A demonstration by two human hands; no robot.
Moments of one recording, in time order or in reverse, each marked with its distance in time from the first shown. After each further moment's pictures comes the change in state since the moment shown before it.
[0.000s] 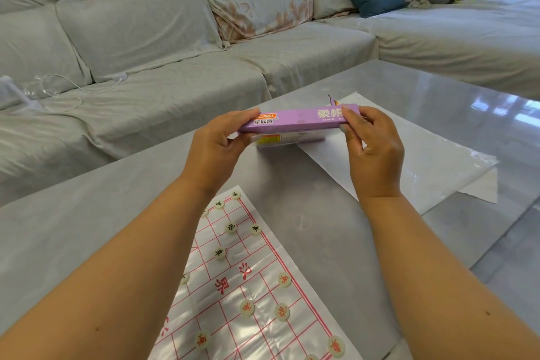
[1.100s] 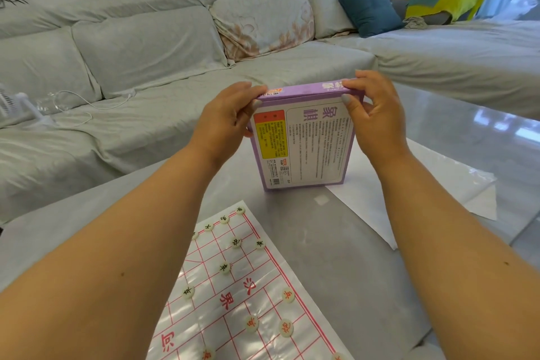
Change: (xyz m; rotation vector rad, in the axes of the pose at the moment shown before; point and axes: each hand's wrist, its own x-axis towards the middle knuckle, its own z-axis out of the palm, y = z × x) left_hand 0.056 0.026 -0.023 0.027 -0.038 0.091; right_hand 0.082 -0.014 -0.007 0.170 -0.196 0.144
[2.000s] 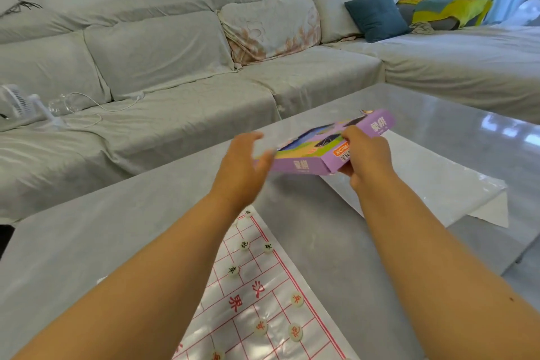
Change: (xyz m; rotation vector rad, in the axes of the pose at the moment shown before) left_hand -0.050 -0.021 0.036 0.114 0.023 -0.246; right_hand -0.024 -0.009 0.036 0.702 0.040 1.047
